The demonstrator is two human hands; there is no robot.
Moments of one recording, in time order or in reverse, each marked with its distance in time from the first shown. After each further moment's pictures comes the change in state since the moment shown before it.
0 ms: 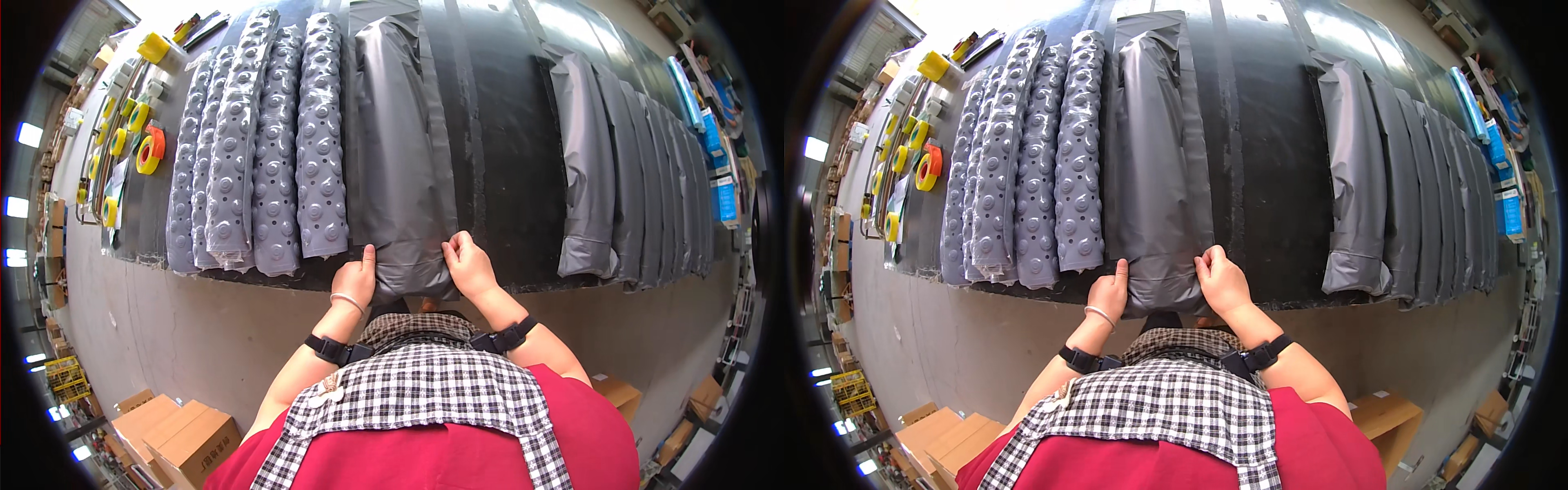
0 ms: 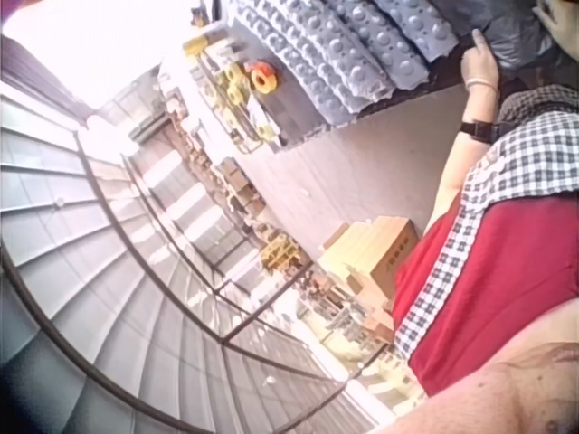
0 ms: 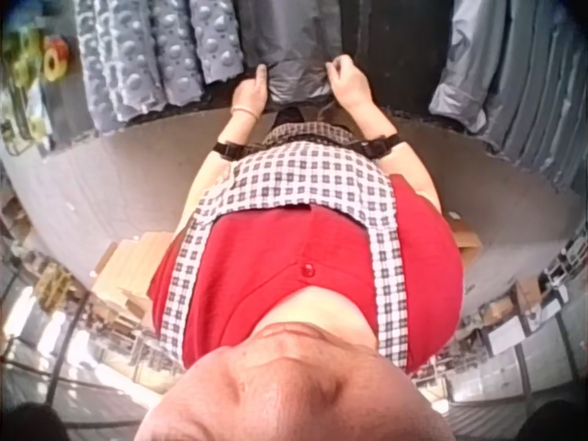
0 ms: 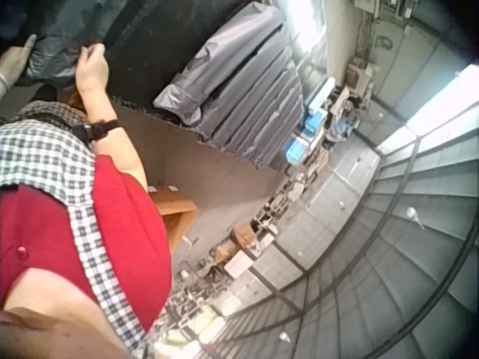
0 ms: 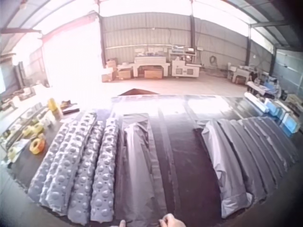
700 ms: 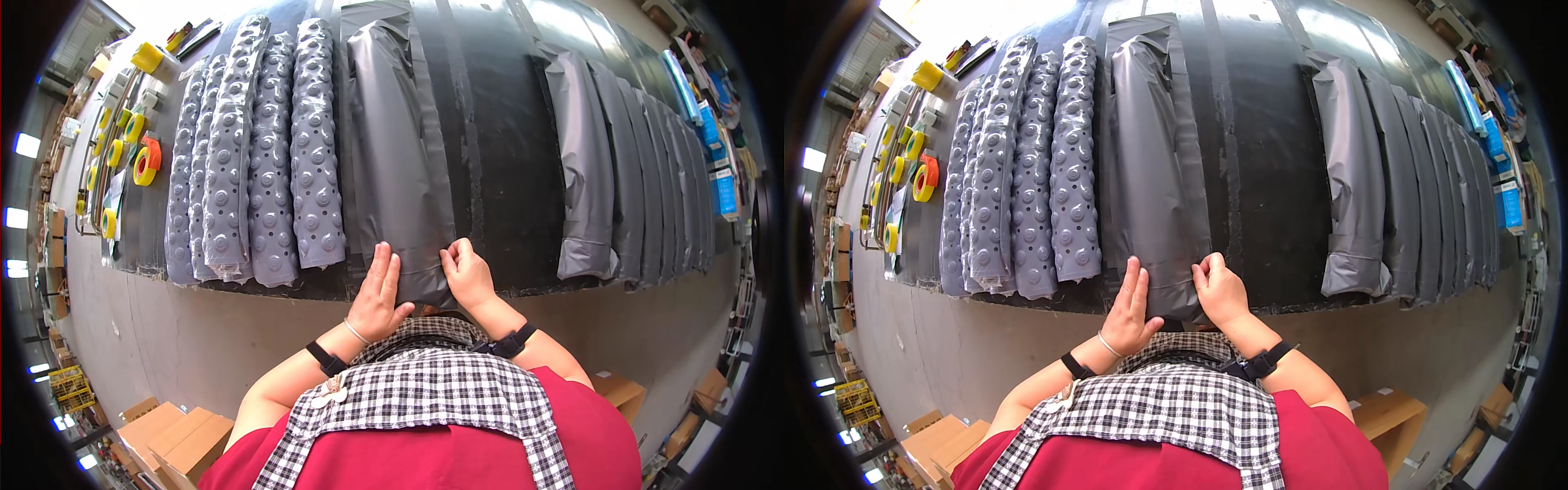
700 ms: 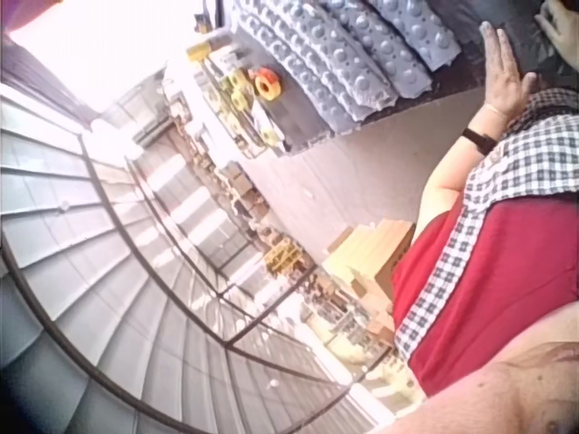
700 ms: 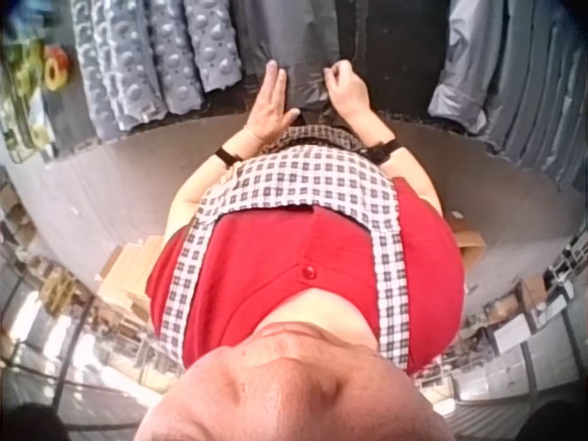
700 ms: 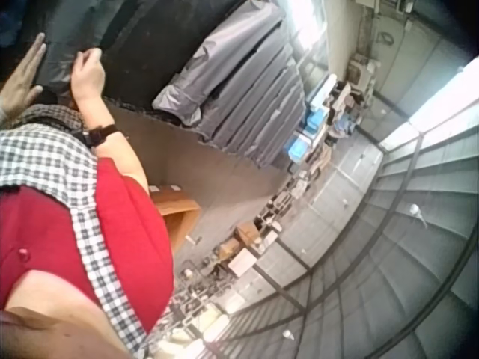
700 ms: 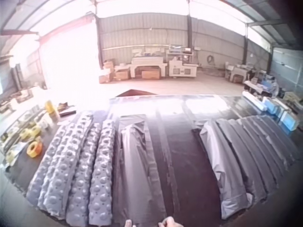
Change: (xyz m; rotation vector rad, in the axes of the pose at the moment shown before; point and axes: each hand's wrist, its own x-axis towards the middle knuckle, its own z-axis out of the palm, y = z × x) left_hand -0.030 0.007 0.004 -0.058 0.090 0.947; right_hand -0.006 -0.005 0.002 0.035 0.043 -0.003
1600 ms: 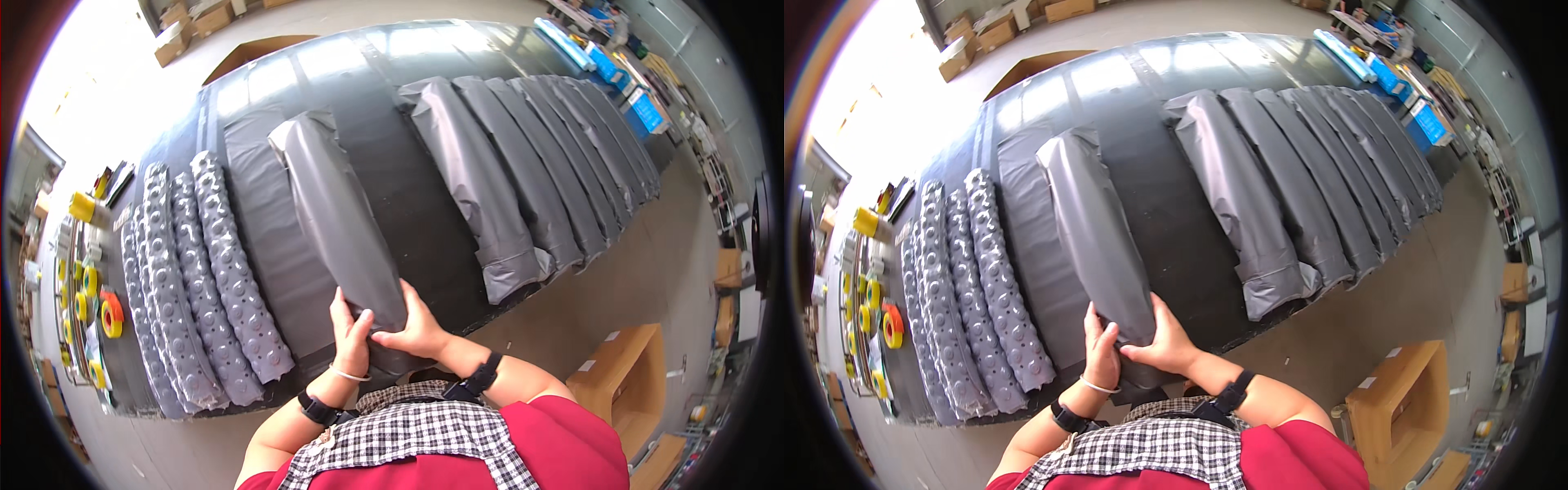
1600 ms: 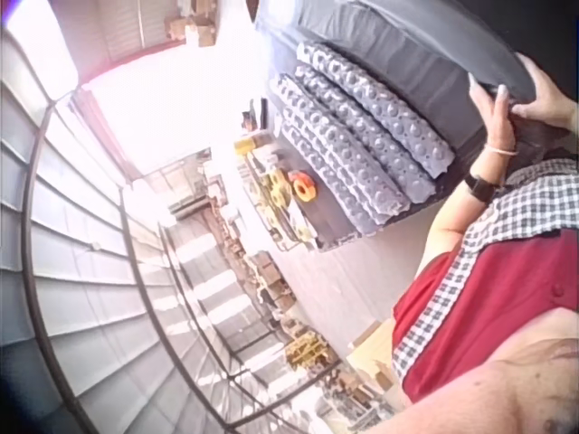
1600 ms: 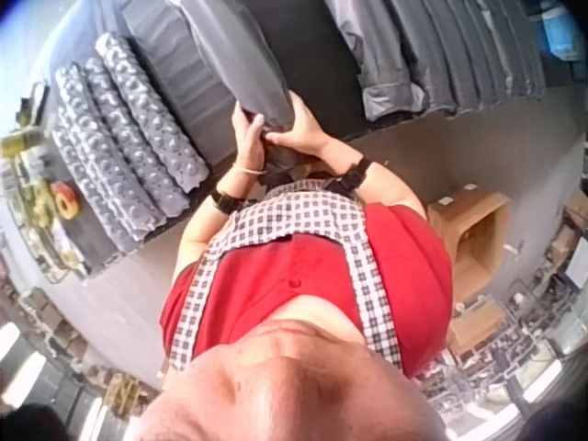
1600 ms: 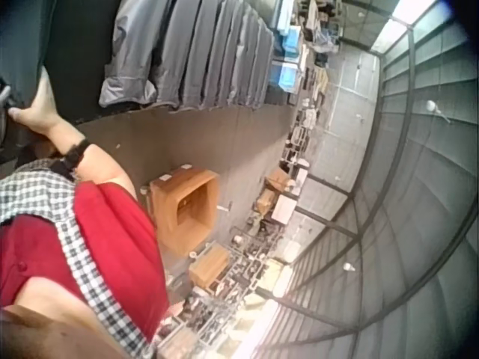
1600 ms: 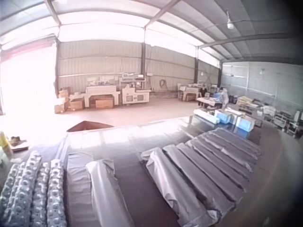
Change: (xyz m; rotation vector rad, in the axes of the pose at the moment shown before) left_hand 0.131 0.039 0.031 -1.038 0.166 -0.339; right_hand 0.010 -0.005 -0.062 0.612 0.056 -0.175
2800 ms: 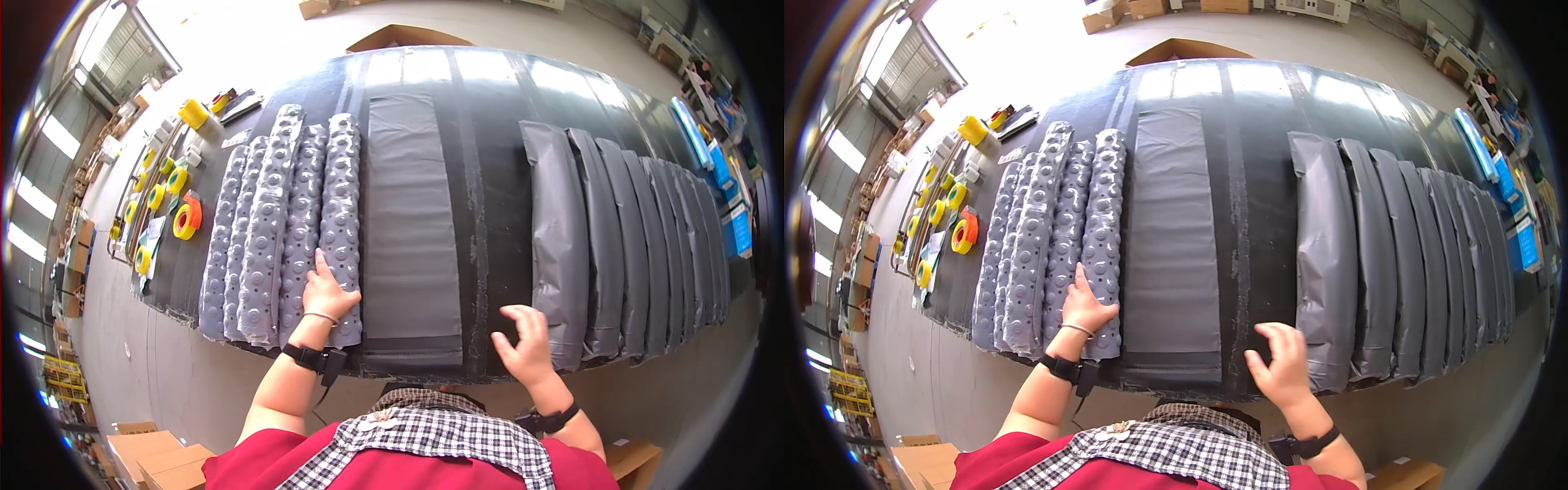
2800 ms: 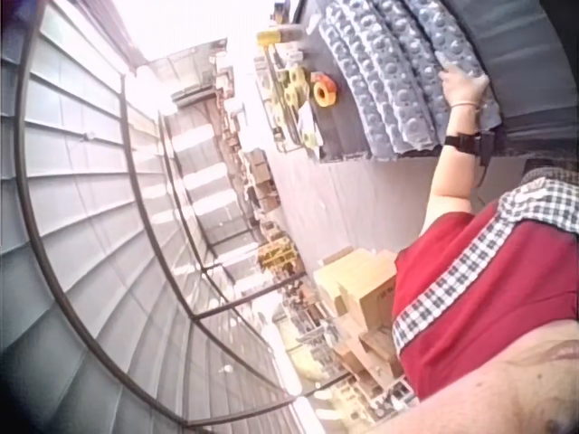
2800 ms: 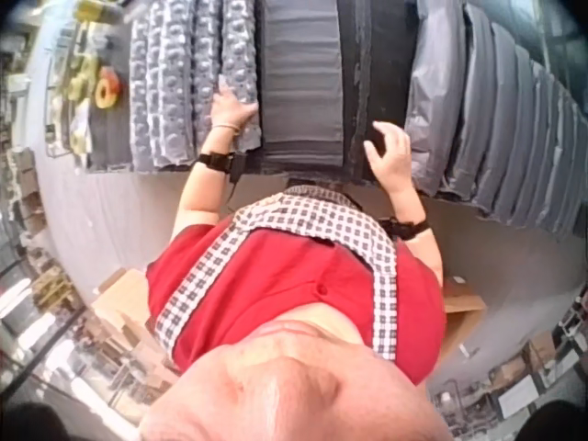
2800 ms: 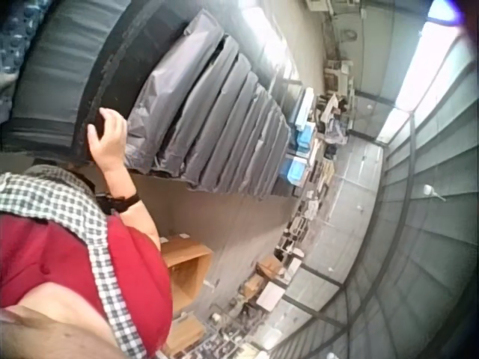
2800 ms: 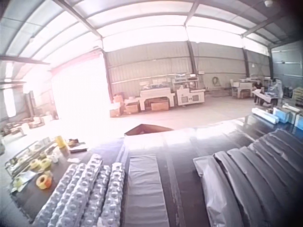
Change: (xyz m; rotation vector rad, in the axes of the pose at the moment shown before) left_hand 0.023 0.074 -0.171 1.437 0.496 -0.516; right_hand 0.012 -0.041 -0.047 -0.739 -0.007 -0.329
